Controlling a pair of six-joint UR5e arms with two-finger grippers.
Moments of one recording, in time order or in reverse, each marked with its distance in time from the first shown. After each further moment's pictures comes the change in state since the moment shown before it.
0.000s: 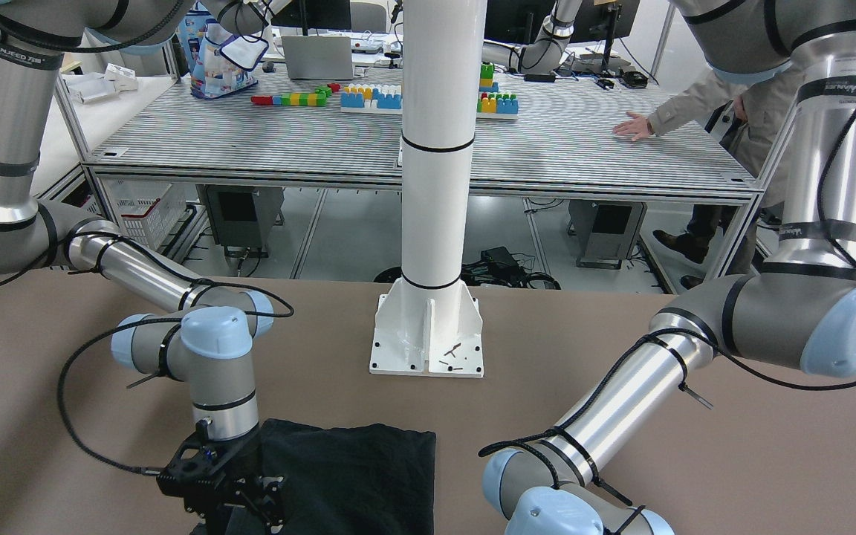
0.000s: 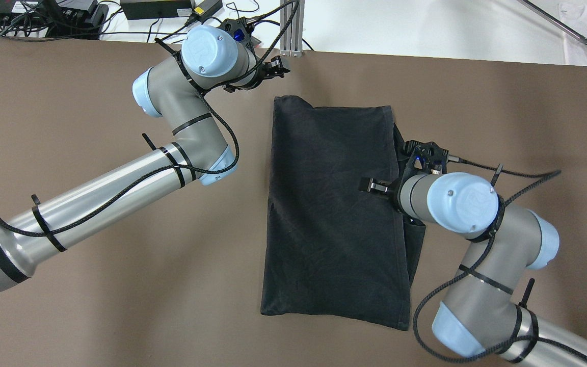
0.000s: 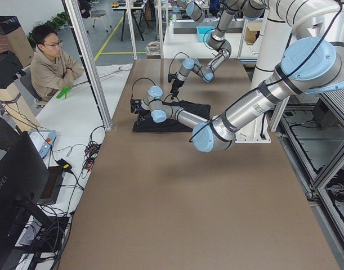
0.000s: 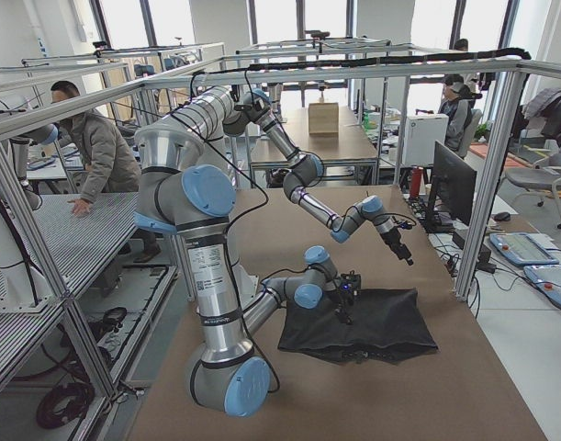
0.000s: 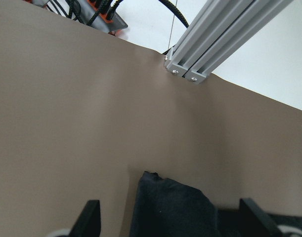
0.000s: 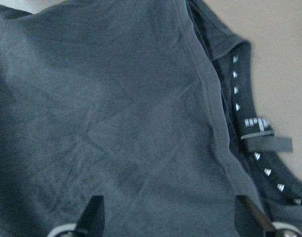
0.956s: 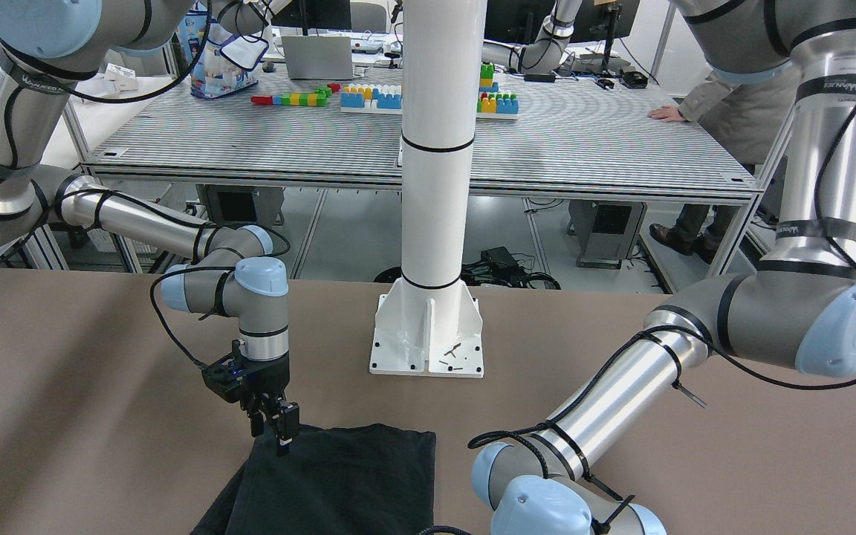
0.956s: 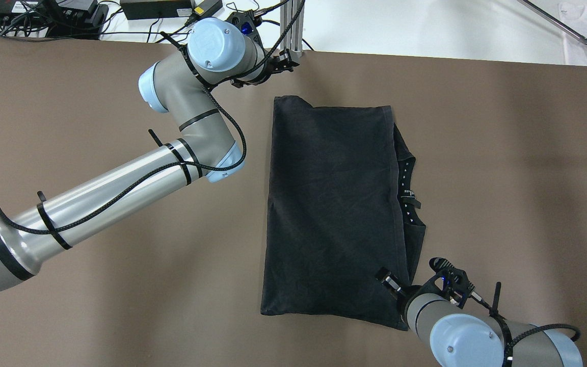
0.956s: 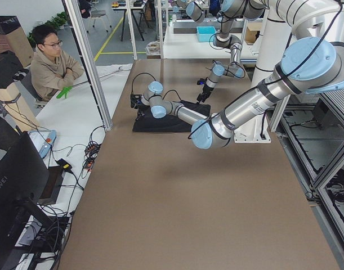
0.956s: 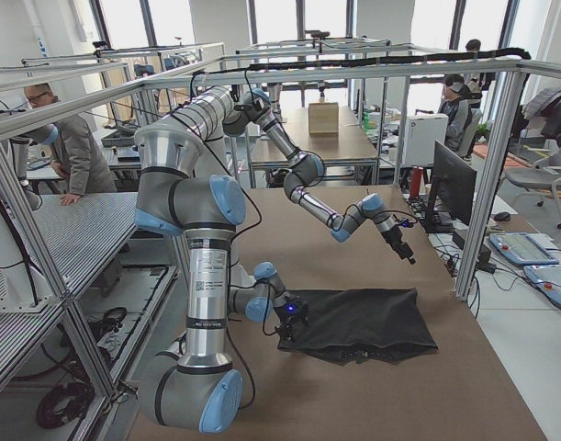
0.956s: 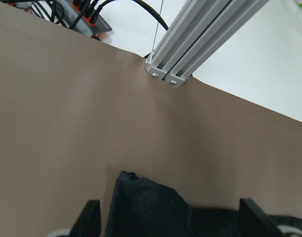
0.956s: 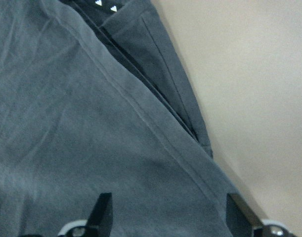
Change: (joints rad) left arm 0.001 -0.025 -0.004 -0.001 0.001 -0.017; right arm -0.371 -0.263 0.192 -0.051 -0.250 0.720
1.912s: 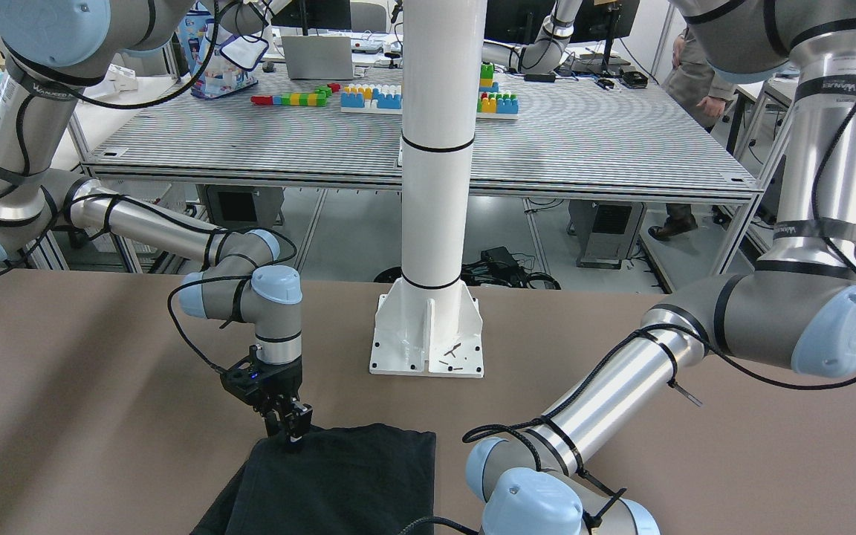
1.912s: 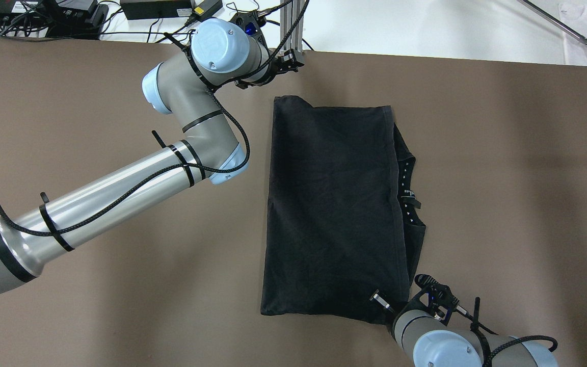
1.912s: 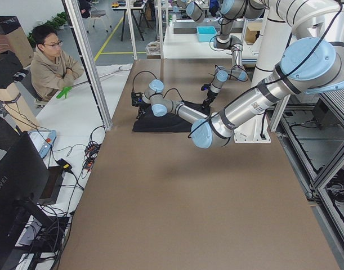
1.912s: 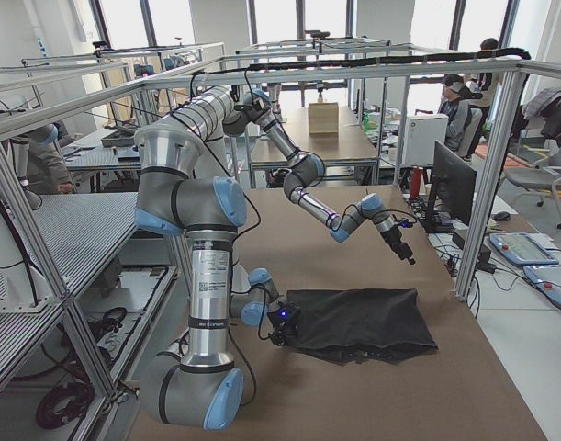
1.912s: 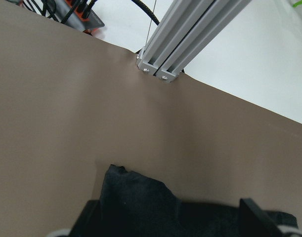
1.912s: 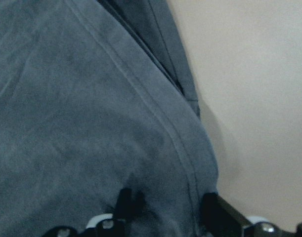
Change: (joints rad) left arm 0.008 -0.005 -0.008 0.000 0.001 -0.014; right arm -0.057 0.026 -0.064 0.011 -0.007 -0.010
